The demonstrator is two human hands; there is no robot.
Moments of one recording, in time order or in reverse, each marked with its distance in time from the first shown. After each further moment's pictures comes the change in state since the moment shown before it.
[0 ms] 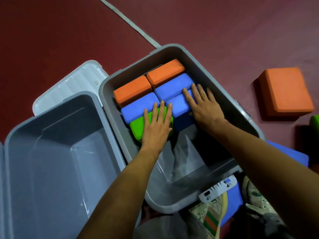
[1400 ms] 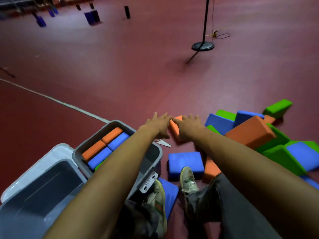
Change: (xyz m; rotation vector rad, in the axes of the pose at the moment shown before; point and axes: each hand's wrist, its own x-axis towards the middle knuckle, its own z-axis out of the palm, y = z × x) left_hand -0.046 0.183 -0.419 -0.200 -0.295 0.483; right_hand -0.324 0.119 -0.294 0.041 -0.190 0.528
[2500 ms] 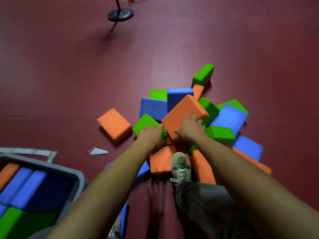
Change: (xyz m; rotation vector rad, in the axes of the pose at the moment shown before) left_hand 0.196 0.250 0.117 0.159 -0.062 0.288; right_hand -0.006 0.267 0.188 0.617 -0.057 0.828
